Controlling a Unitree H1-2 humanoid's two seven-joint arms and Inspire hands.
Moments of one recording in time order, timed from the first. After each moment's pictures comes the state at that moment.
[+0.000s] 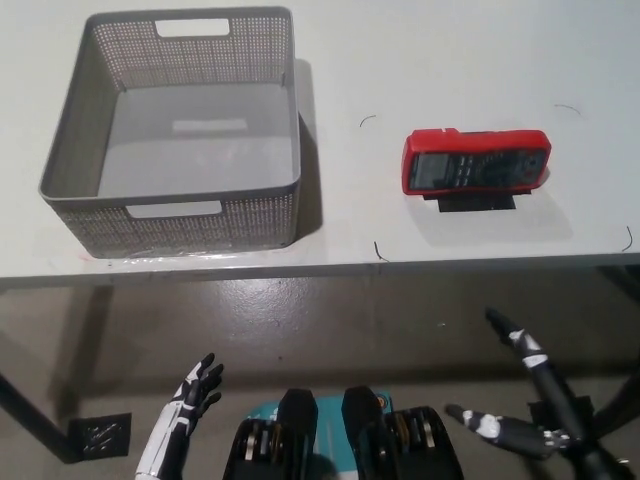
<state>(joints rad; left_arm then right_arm) 0.01 0.10 -0.05 0.31 0.01 -0.33 -0.09 0.03 -0.26 0.15 -0.13 -0.18 -0.15 0.06</state>
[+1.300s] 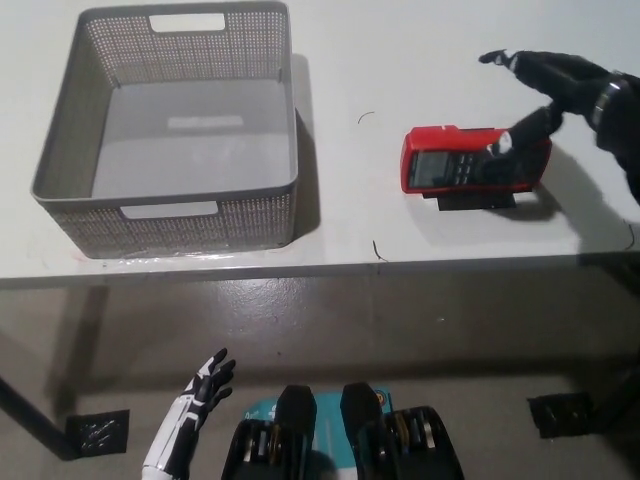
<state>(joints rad) -0.01 0.11 -0.06 0.31 0.01 -0.33 -0.13 -1.09 -0.48 0.53 0.49 -0.58 0.34 0.58</state>
